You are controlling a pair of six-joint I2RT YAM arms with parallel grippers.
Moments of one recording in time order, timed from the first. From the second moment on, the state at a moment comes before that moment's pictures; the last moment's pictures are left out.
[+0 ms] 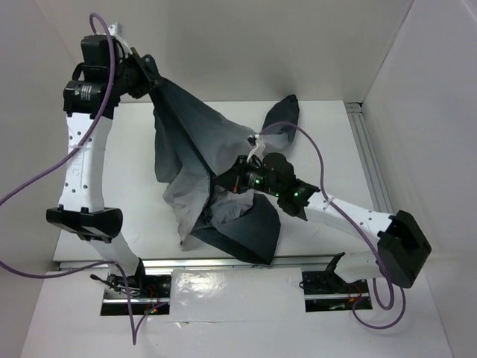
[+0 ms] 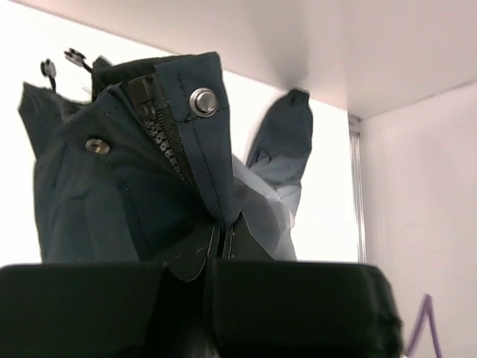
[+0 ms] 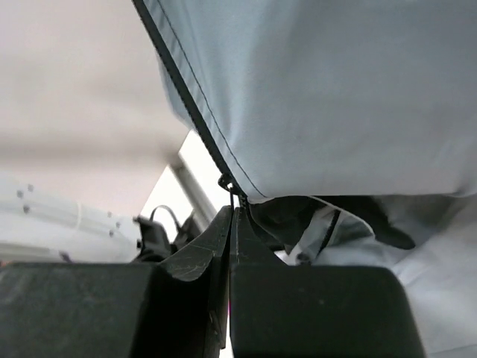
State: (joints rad) left arm -0.08 1.72 2.31 -0.99 0.16 -0.58; right arm 0.82 1.32 0.84 0.30 -0.24 0.78
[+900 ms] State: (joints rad) left arm 0.13 1.65 1.97 -0.97 0.44 -0.58; right arm 0.69 1.36 0.78 0.35 -0.51 0.67
